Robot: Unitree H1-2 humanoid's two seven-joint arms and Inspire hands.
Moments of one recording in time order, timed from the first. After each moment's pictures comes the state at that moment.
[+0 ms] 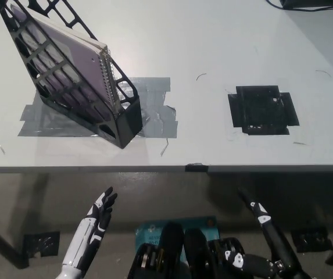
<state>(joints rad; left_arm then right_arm) 0.03 0.15 -0.12 0.09 0.15 -0.26 -0.03 0.07 -0.13 0.23 -0.12 -0.20 -0.10 0.04</state>
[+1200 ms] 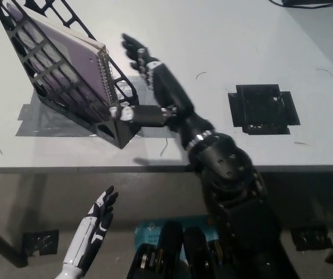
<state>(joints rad) 0.02 0.15 -0.12 0.09 0.16 -0.26 -0.04 -0.70 0.19 0.18 0.20 -0.04 0.18 0.13</state>
